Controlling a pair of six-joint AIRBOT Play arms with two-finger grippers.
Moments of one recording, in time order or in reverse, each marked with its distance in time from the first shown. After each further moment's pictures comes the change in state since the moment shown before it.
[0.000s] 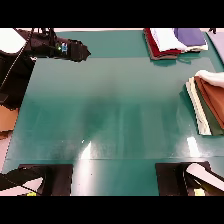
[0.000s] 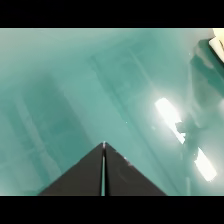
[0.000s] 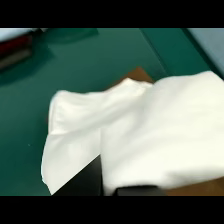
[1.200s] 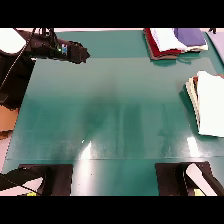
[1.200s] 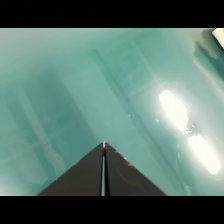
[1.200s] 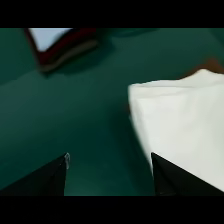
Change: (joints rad) left arm 0.000 0.000 0.000 0.016 -0.026 0.009; right arm 0.164 0.206 -0.101 0.120 0.027 0.077
